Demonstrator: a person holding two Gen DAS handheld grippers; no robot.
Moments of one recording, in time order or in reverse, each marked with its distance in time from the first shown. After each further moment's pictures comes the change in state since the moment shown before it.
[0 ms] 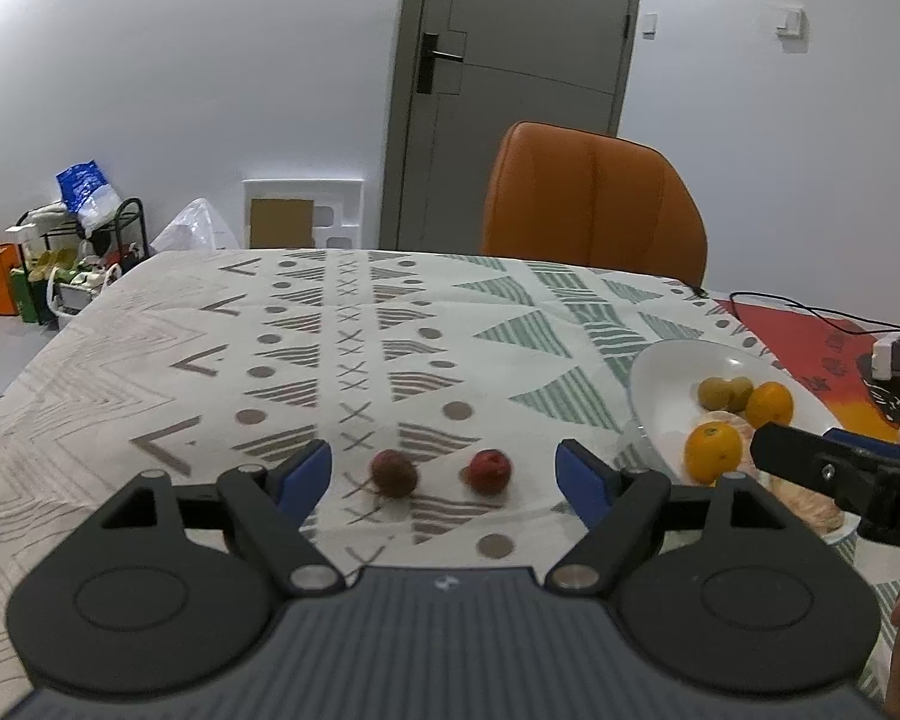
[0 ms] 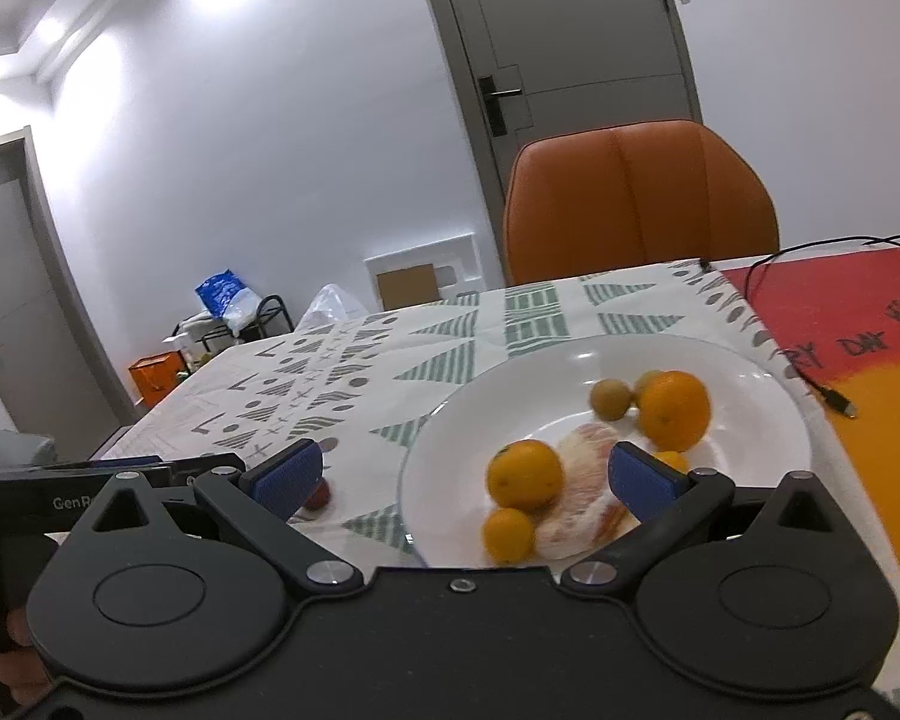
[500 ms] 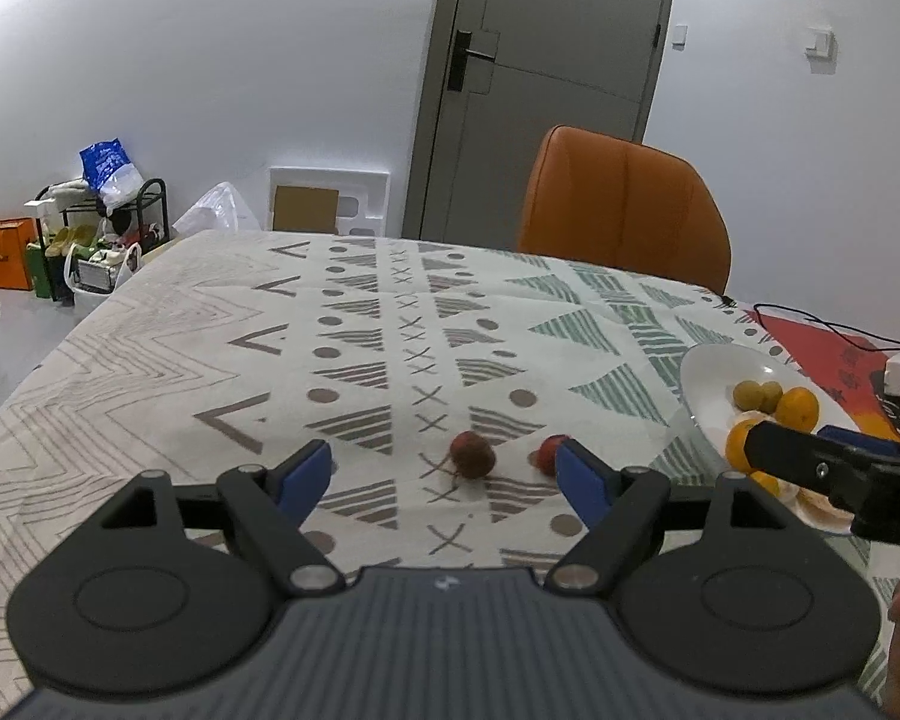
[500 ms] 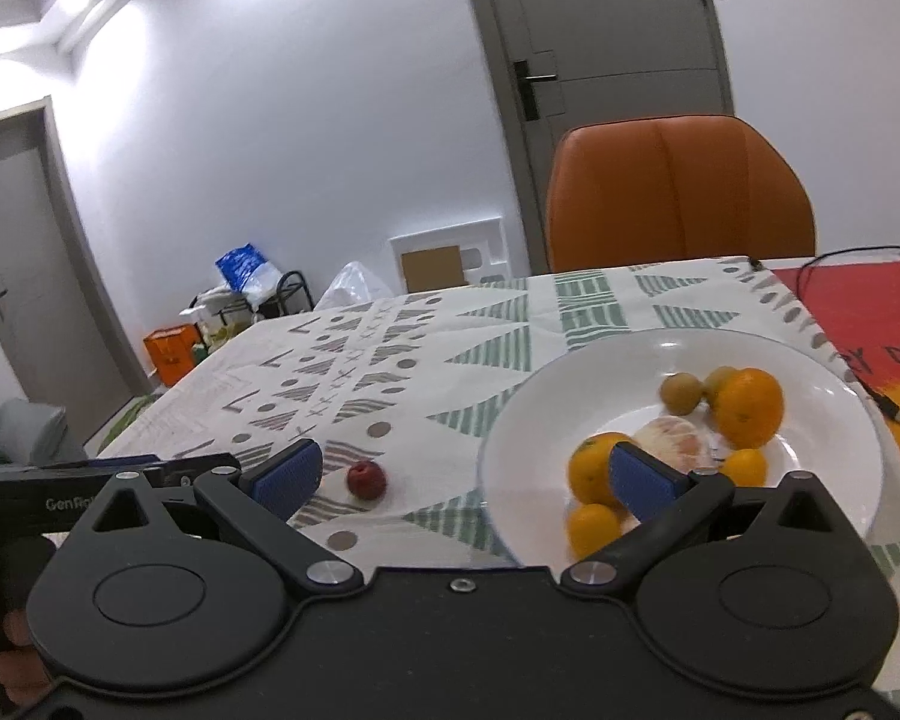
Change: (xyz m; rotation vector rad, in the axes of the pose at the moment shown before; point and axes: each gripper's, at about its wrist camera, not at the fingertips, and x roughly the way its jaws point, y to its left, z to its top) left arm -0.008 0.038 -0.006 -0.048 0.011 0.013; right arm 0.013 0.038 -0.001 -0.054 0.037 0.028
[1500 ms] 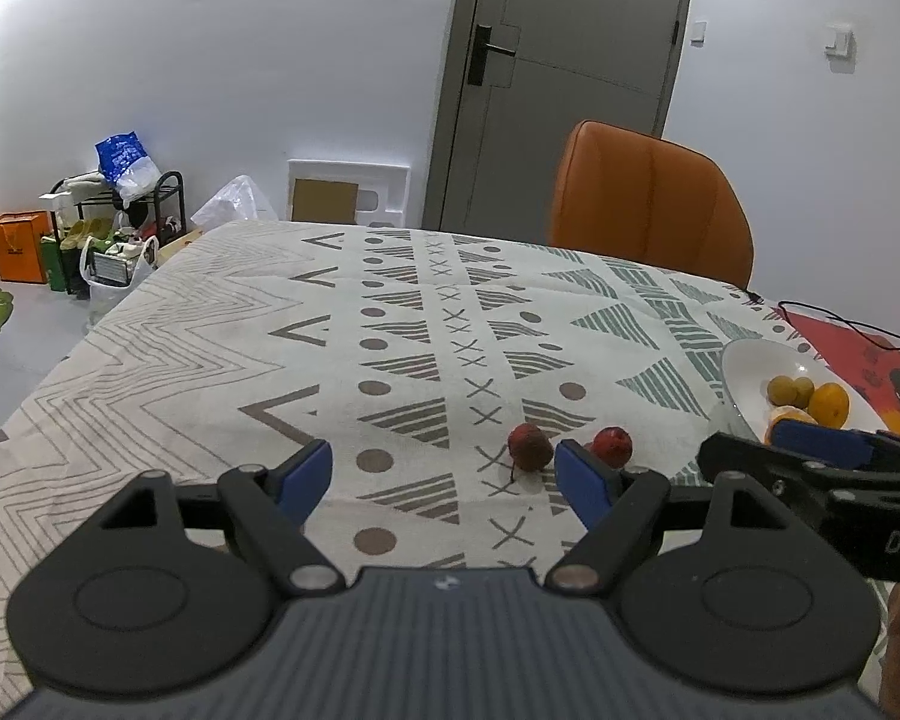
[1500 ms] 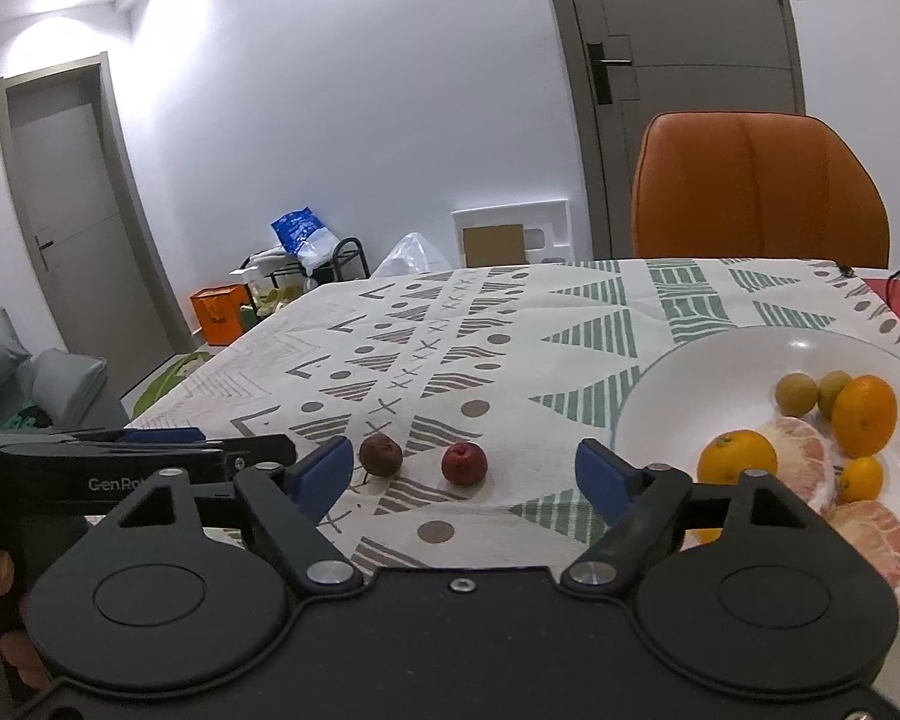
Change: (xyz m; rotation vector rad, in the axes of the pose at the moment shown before) left arm 0.002 0.021 -0.002 -0.009 0.006 0.023; right arm 0.023 0.039 -0.004 -0.078 0.045 0.098
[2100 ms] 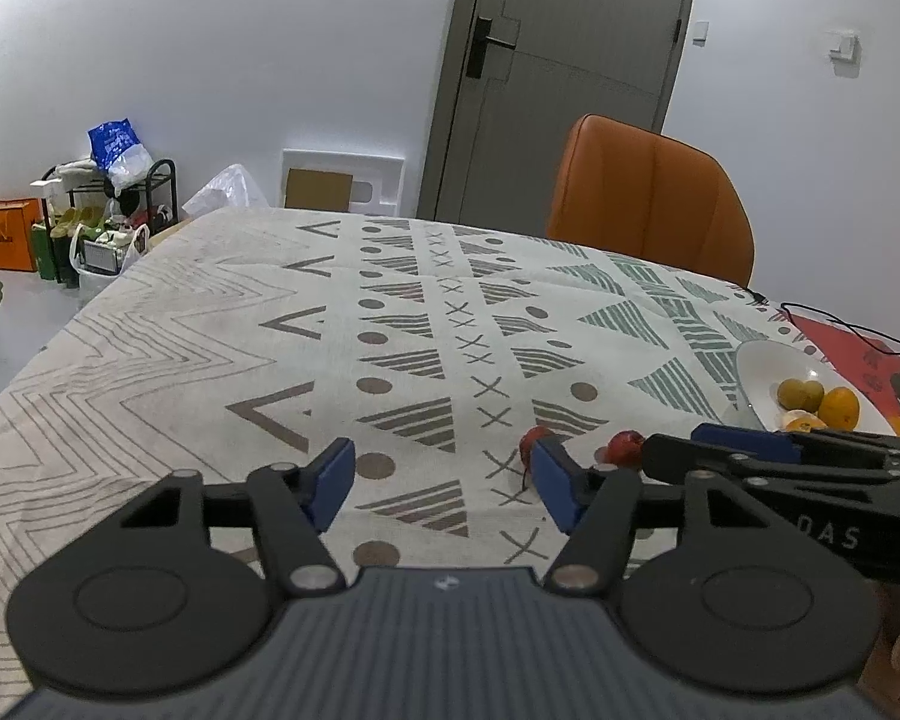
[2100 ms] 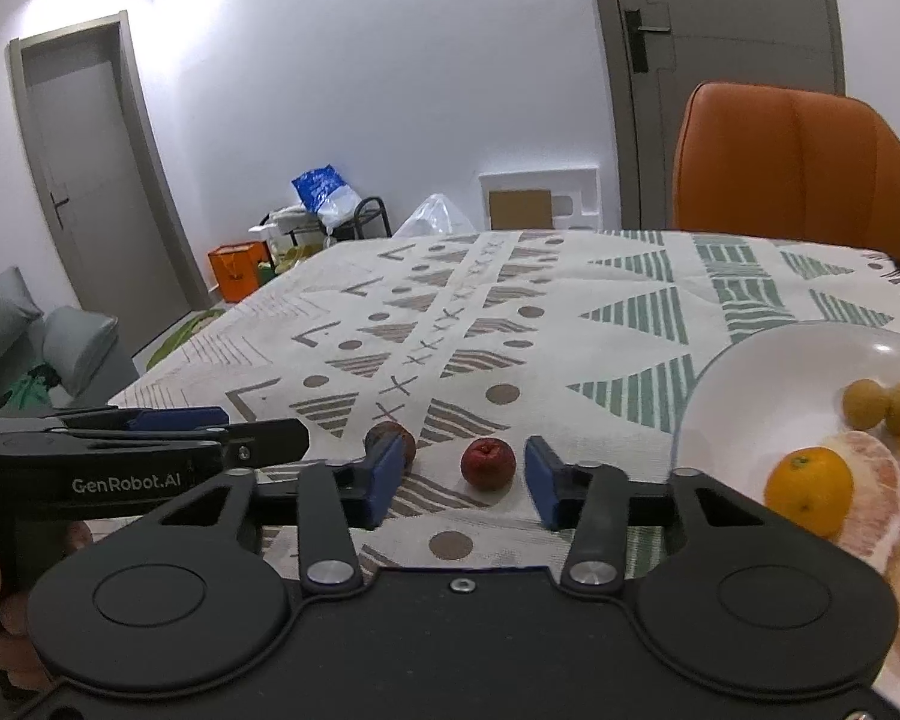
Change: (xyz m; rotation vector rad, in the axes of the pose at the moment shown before) left arm 0.020 0.010 0.000 -0.019 0.014 -0.019; right arm 0.040 0.005 0.004 -0.040 0.088 0.039
